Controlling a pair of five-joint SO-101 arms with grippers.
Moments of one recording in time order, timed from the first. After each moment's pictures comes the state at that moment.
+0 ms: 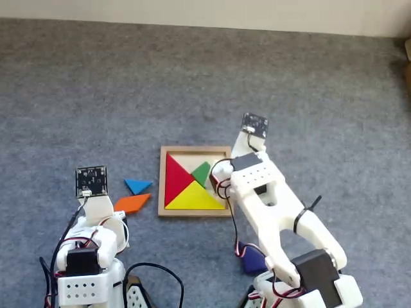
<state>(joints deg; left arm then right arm) -10.9 -103.6 96.0 75.5 7.9 -30.0 -11.1 40.7 51.8 -36.6</state>
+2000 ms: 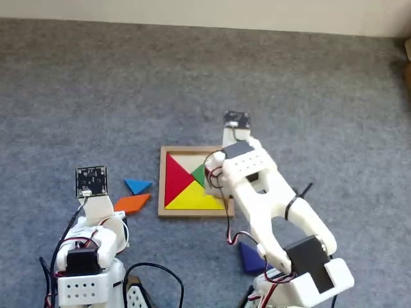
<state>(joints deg) -10.9 -103.6 96.0 75.5 7.9 -32.1 -4.3 32.0 65.2 -23.2</state>
